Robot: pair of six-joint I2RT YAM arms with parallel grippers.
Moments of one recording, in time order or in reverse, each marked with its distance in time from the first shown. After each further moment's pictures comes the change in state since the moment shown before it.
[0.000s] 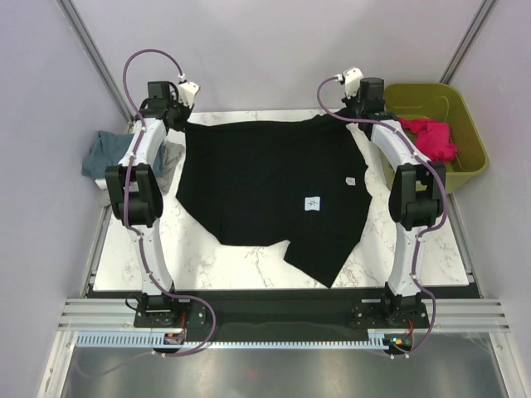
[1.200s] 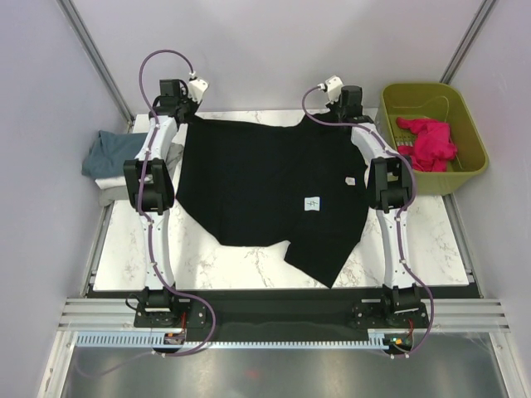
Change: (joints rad) left arm -0.024 0.290 0.311 0.059 -0.029 0.072; right arm 0.032 0.434 0.396 0.072 0.007 -0.063
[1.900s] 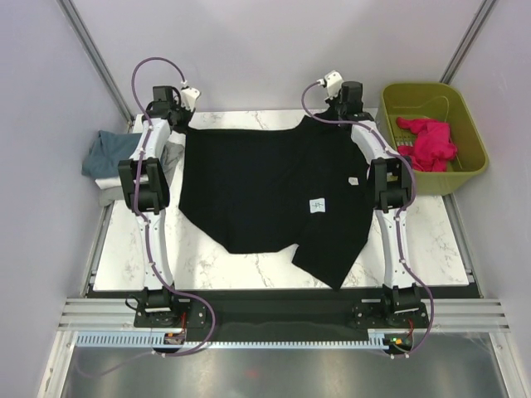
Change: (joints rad) left arm 0.053 0.000 -0.049 -0.124 0.052 -0.057; right arm -0.004 0.007 0.061 -0.018 -0.027 0.005
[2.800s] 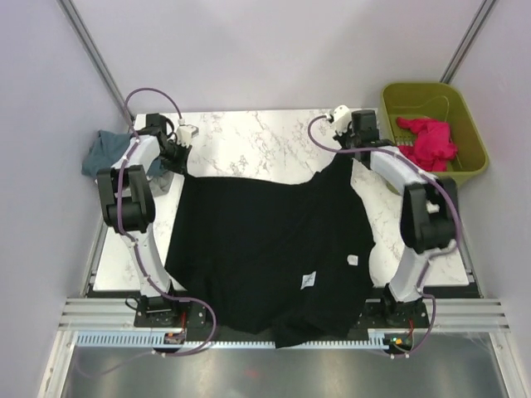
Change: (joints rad) left arm 0.034 -0.435 -0.653 -0.184 0.111 0.002; right arm 0.055 -0.816 -1.022 -0.042 -0.031 -0.011
